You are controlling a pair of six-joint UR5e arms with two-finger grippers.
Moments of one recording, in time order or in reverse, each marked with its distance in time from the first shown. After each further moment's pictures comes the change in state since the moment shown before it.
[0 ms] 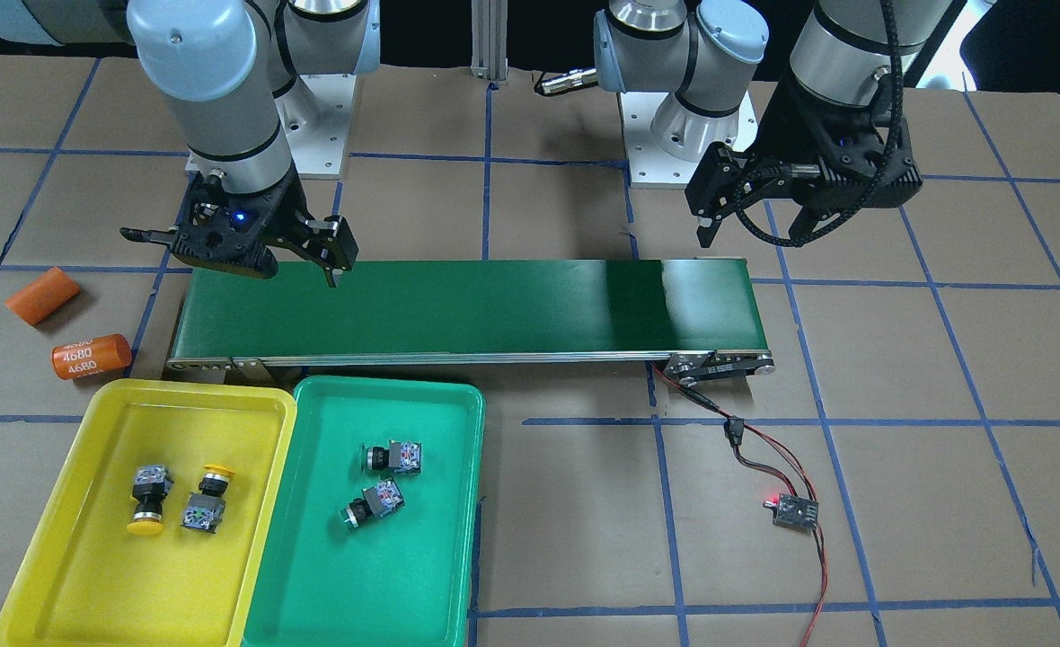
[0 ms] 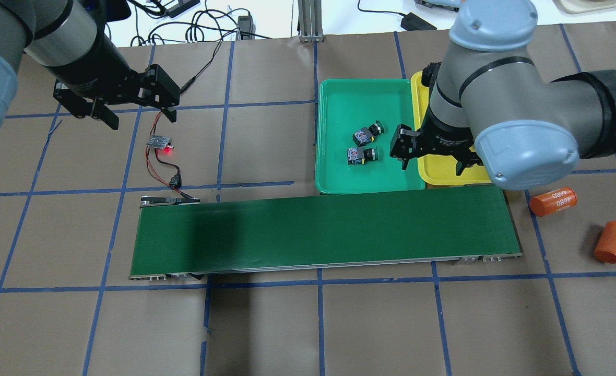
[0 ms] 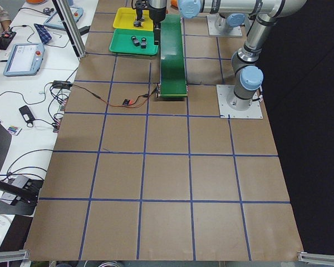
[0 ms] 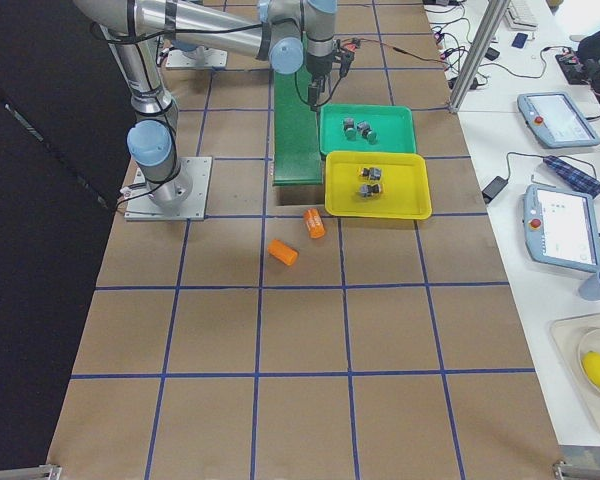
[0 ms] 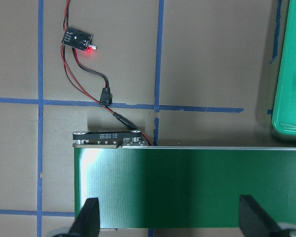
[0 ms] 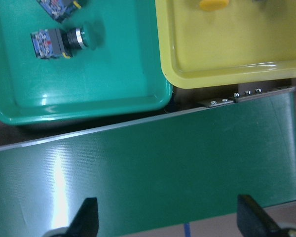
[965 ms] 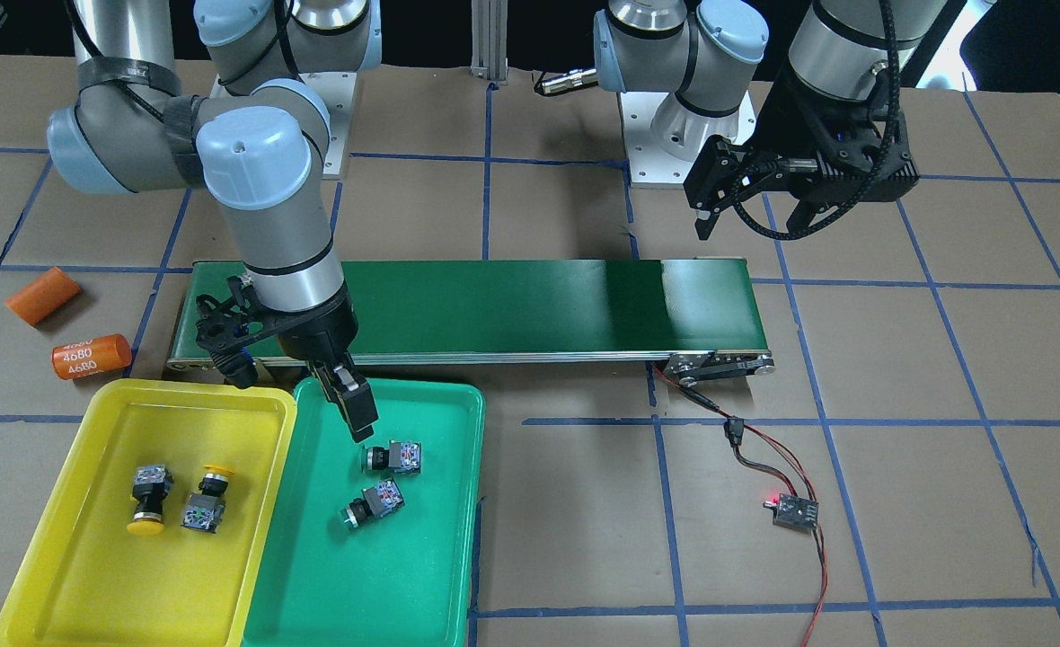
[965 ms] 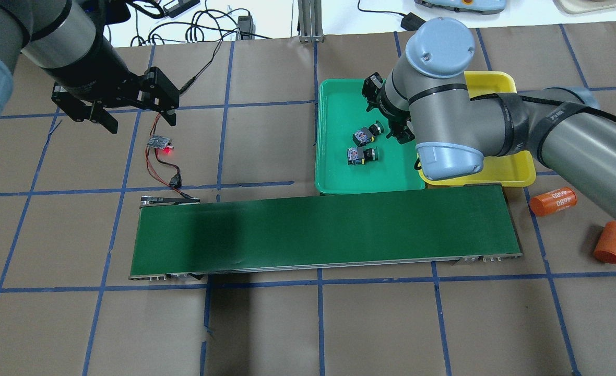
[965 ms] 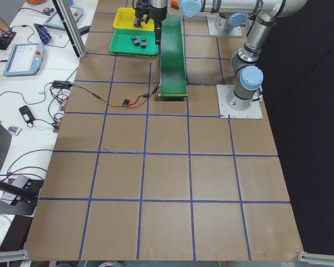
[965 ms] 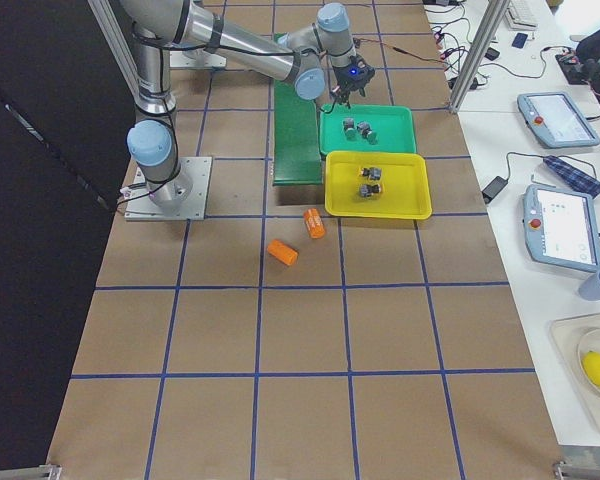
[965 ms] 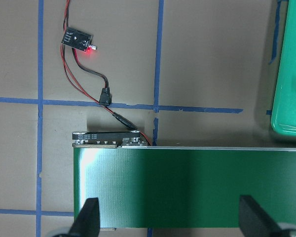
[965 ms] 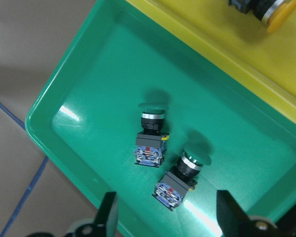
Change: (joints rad) left arm -0.001 0.010 0.001 -0.043 0.002 -0.003; right arm 0.058 0.262 -0.010 -0.588 0.082 0.847
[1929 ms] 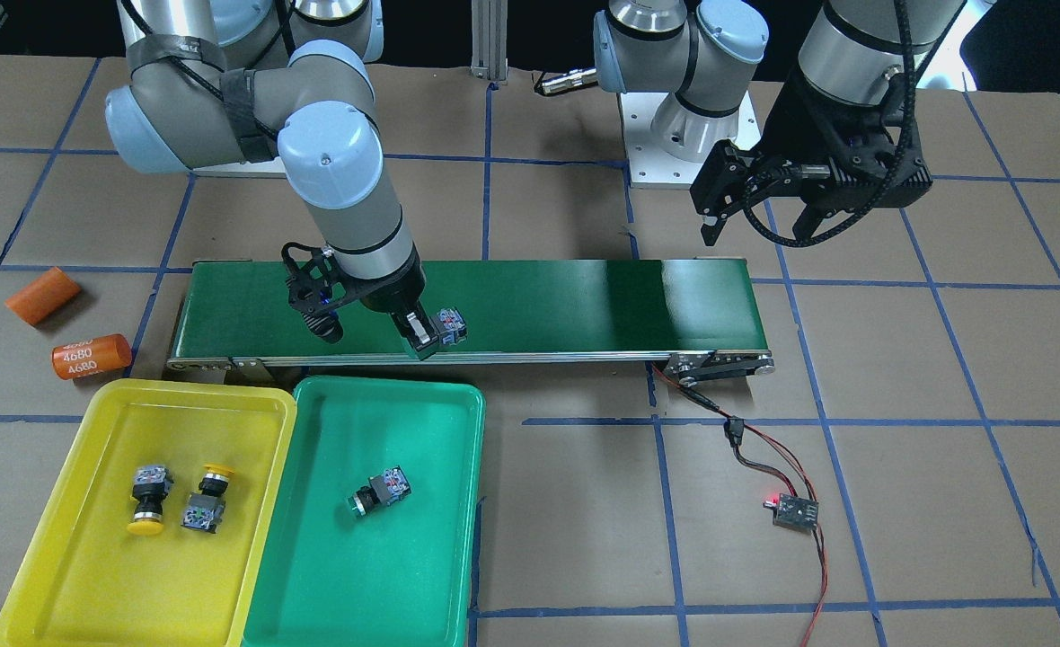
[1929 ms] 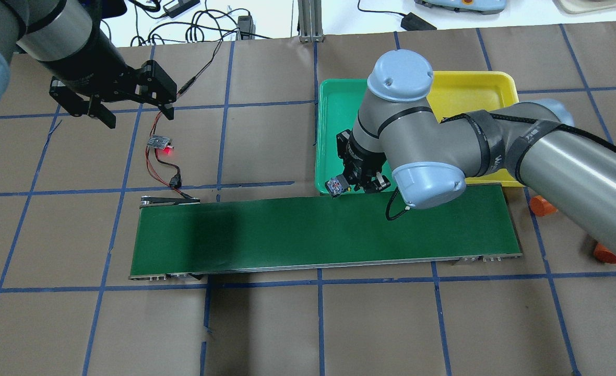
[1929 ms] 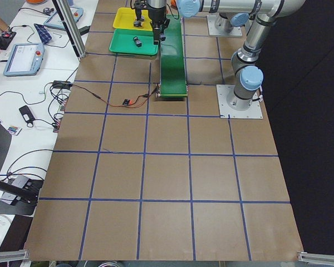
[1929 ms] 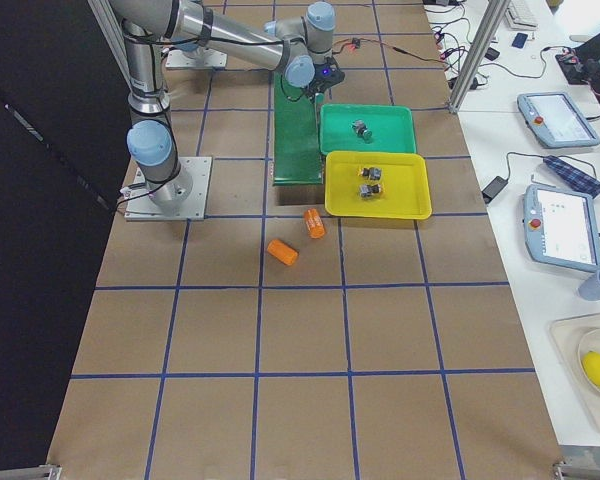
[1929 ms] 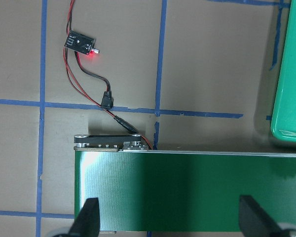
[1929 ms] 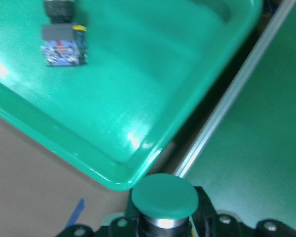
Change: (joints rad) left arm 0.007 -0.016 0.023 -0.003 -0.006 -0.005; right arm 0.094 -0.020 0.022 0.183 0.085 0.195
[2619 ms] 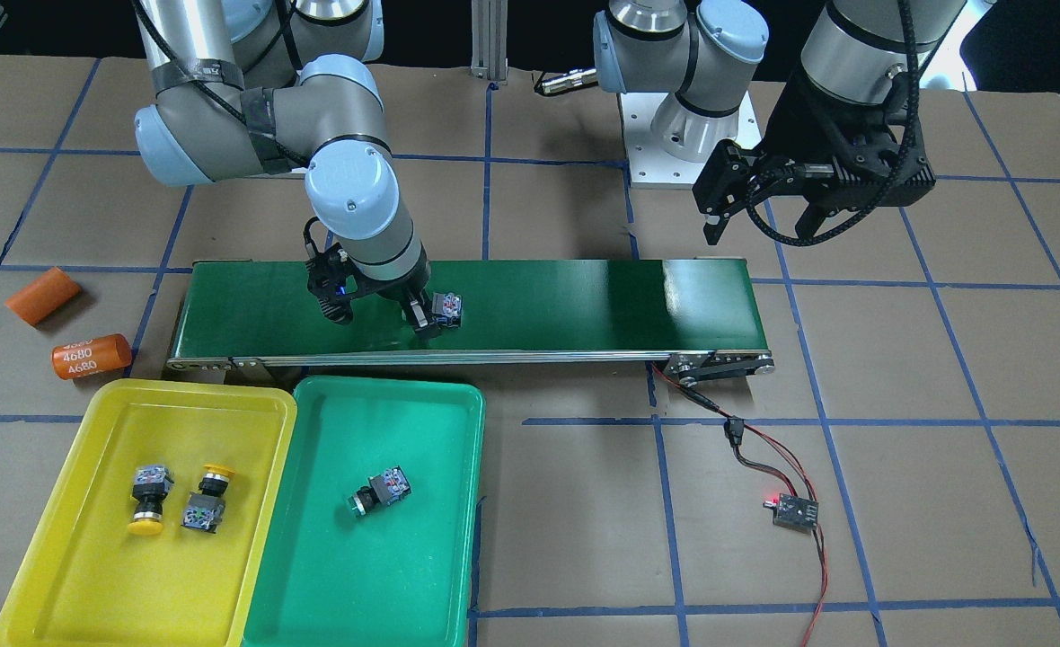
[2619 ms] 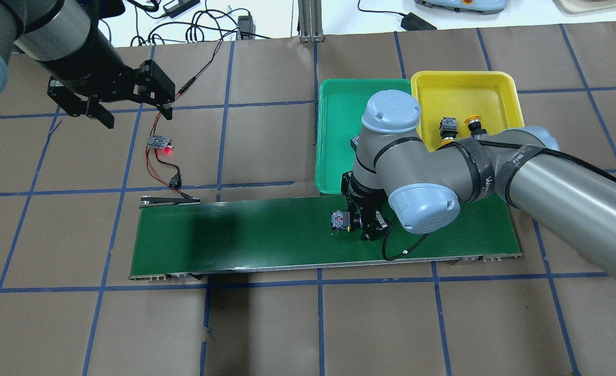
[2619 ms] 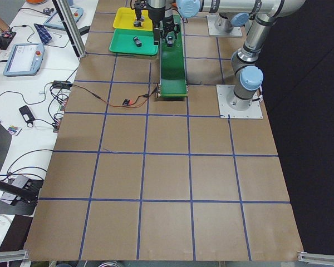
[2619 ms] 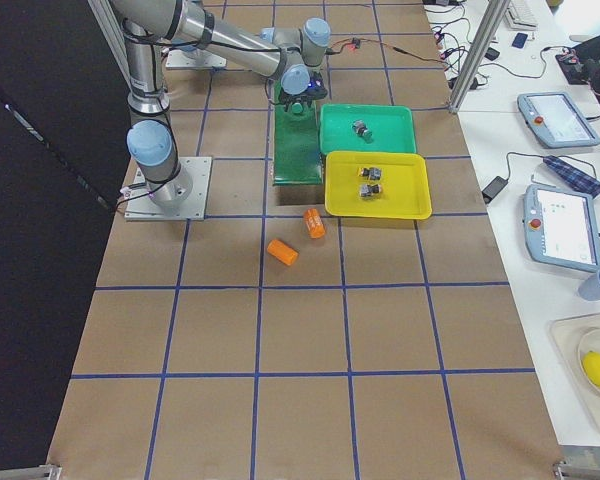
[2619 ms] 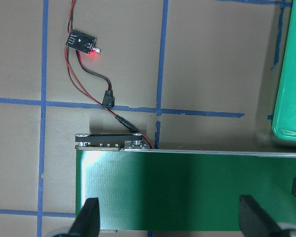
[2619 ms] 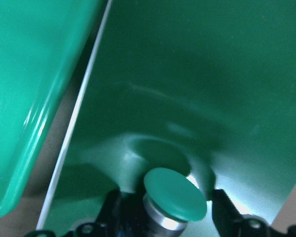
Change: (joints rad) left arm 0.005 0.002 0.000 -0.002 0.002 0.002; right arm 0.027 0.011 0.107 0.140 0.015 0.161
